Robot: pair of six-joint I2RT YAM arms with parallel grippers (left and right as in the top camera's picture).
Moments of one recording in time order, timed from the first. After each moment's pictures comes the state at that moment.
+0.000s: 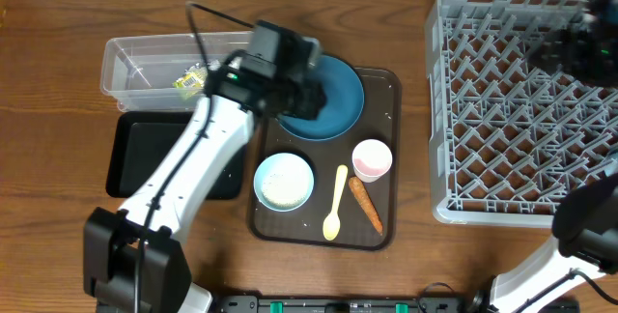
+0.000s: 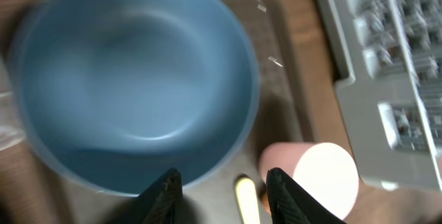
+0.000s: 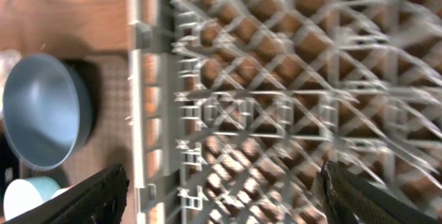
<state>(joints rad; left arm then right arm) -0.42 1.66 1.38 -0.73 0.32 -0.19 -0.39 1.94 1.99 -1.32 -0.44 -0.20</state>
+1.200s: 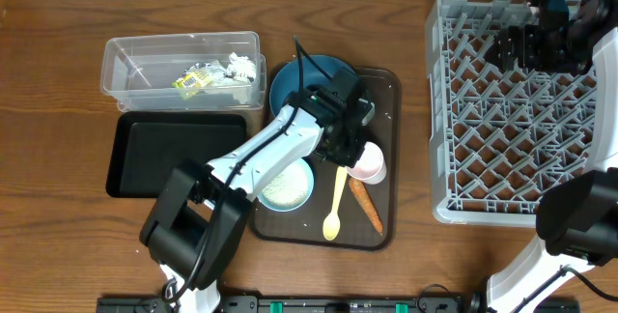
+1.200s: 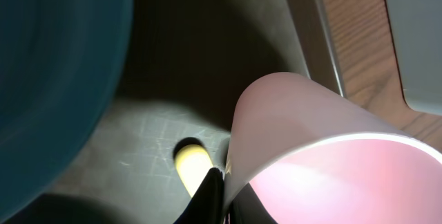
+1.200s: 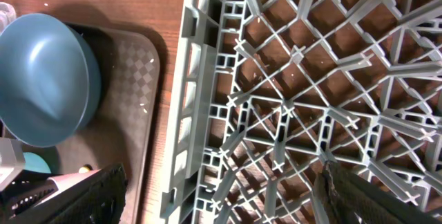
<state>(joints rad) -0.64 1.90 1.36 -0.77 0.30 -0.17 -0.24 1.94 1.99 -1.31 -0.36 -0.21</state>
